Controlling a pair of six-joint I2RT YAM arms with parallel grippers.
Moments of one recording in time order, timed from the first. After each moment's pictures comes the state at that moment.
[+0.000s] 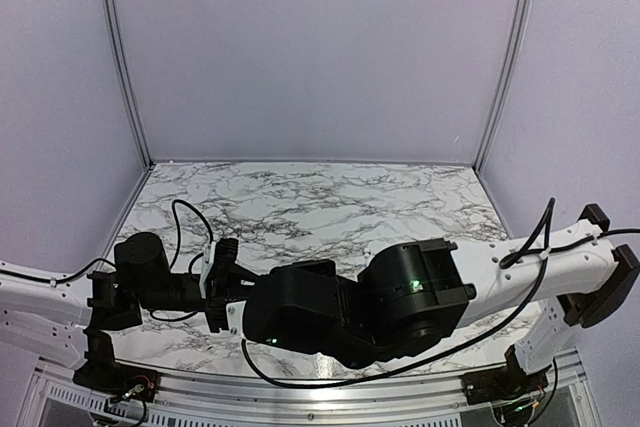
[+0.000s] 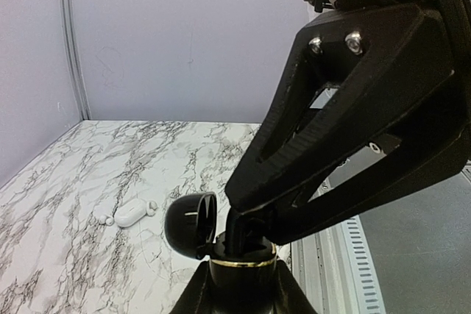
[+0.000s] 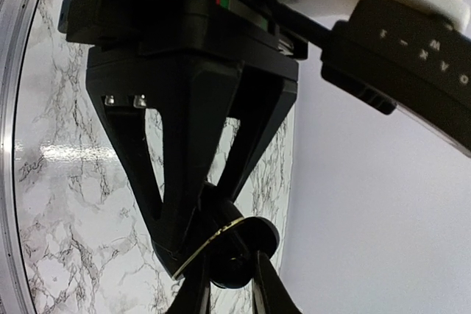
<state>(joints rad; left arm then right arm) -1.12 1.02 0.40 0.55 0.35 0.02 1.64 1.76 1.71 -0.89 0.82 -0.48</state>
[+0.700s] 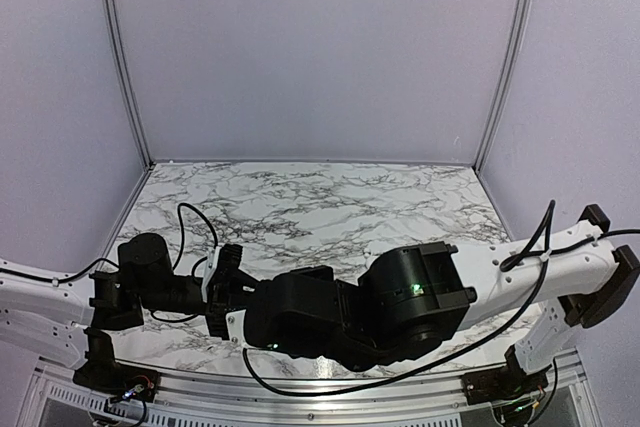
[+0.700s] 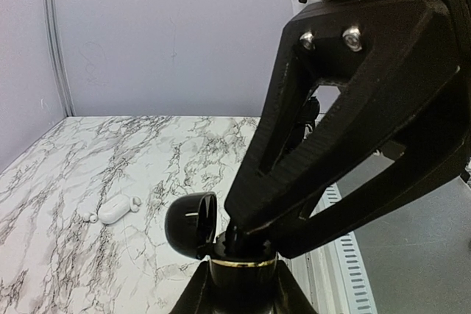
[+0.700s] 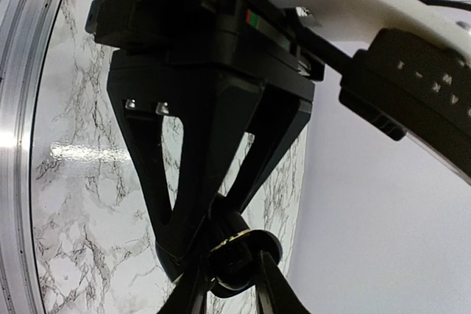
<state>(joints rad) -1.12 1.04 0.41 0.53 0.40 0.02 1.66 1.76 1.70 -0.89 0.76 -0.49</state>
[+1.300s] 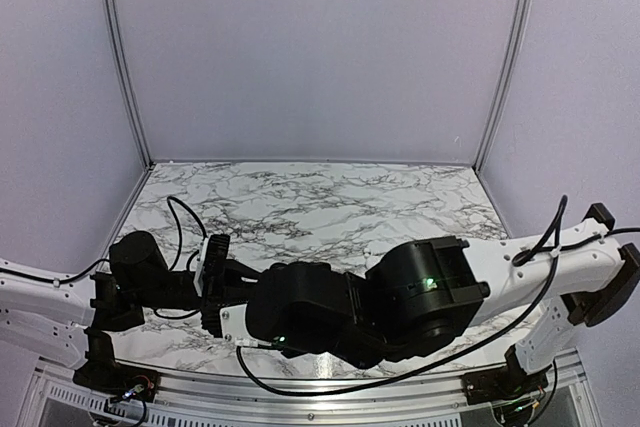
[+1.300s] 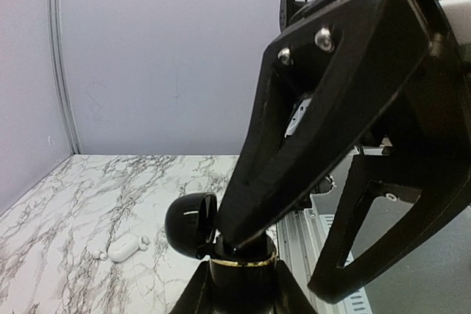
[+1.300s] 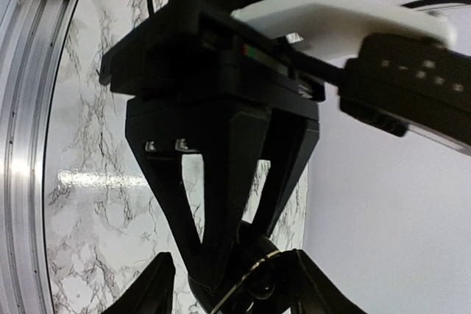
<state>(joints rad) -1.13 1.05 0.40 0.67 0.40 0.00 1.66 1.74 1.71 -0.84 0.73 -0.49</state>
